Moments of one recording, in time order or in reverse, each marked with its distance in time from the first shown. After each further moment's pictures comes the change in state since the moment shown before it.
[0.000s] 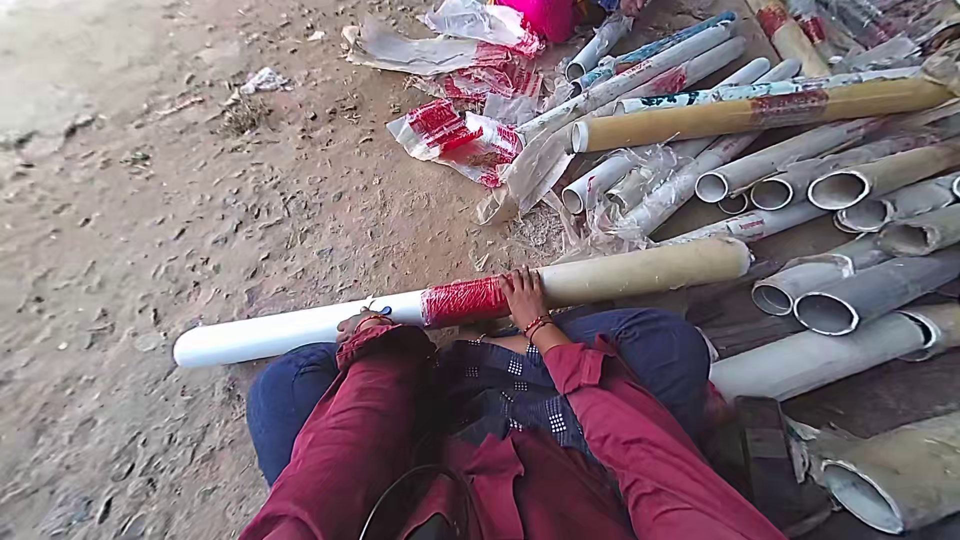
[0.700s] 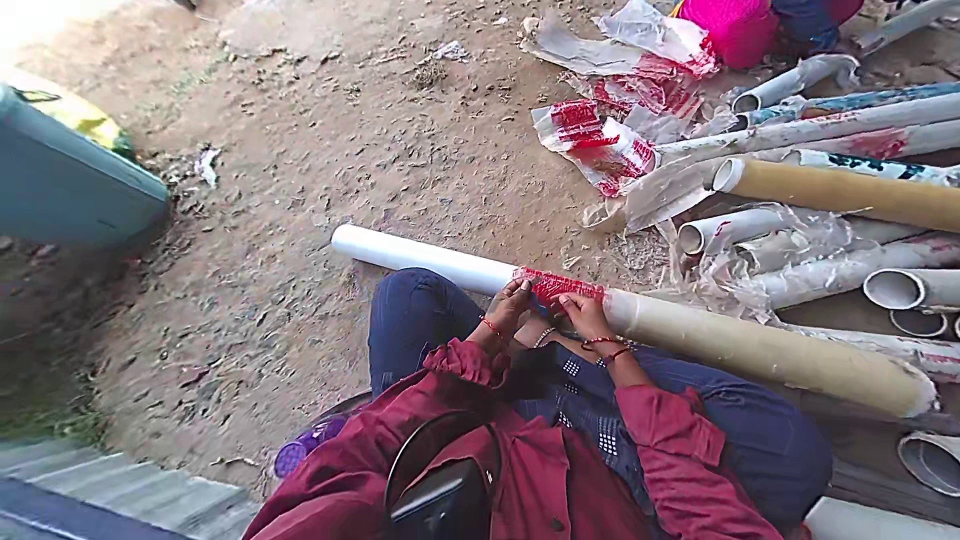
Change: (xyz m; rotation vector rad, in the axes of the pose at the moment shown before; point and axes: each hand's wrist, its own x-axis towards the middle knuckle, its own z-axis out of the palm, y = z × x) left_hand -0.194 -0.052 -0.053 -1.145 -0.852 0.452; right_hand -0.032 -0.045 -0.021 0.860 0.015 -0.132
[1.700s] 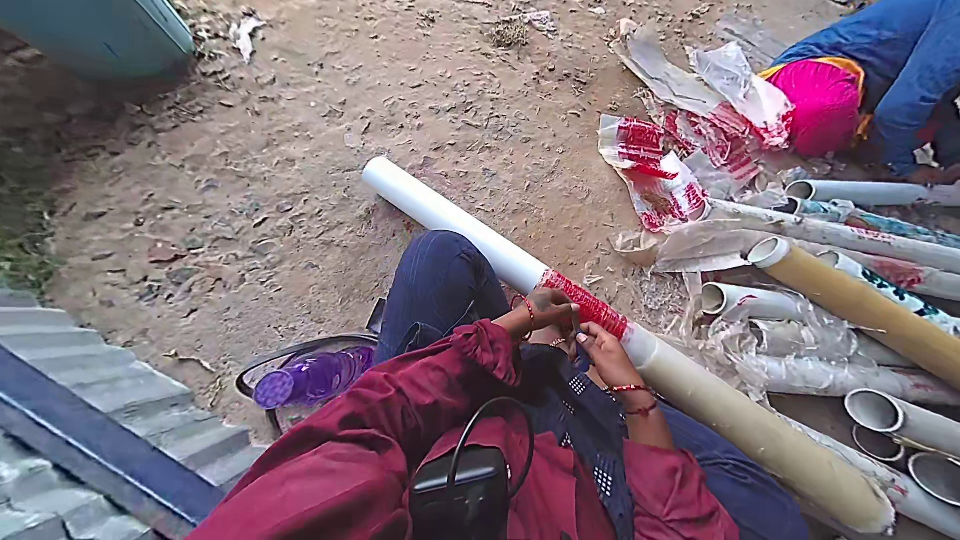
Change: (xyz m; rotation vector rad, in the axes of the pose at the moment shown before) left_hand 0.007 0.023 -0.022 0.791 -0.341 -0.015; right_hand -0.023 -0.017 0.008 0.146 -0.261 0.083
